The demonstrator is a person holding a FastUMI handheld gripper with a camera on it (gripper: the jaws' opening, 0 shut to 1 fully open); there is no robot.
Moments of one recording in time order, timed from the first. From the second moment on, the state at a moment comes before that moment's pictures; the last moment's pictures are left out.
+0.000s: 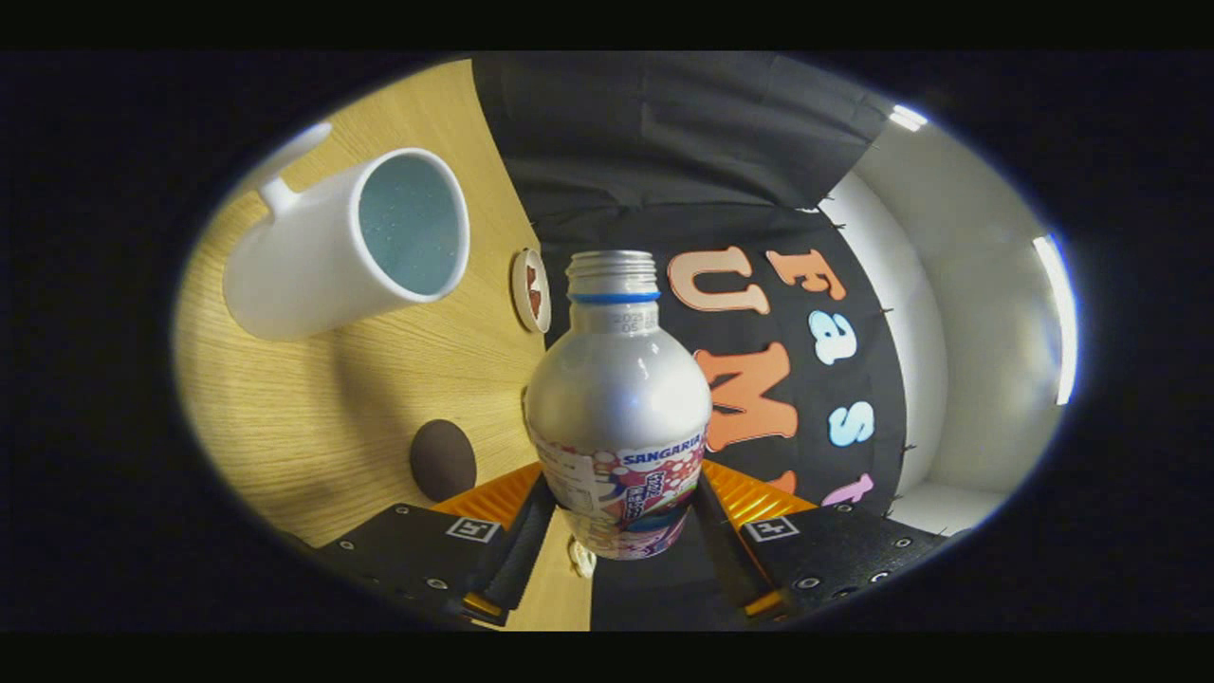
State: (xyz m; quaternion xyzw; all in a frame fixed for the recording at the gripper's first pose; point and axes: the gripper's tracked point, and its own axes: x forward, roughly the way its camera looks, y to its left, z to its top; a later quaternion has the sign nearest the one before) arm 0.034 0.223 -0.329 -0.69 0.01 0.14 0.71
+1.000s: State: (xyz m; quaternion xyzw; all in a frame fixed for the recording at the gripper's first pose) arm 0.038 0.236 -0.315 -0.76 -0.06 0.16 0.62
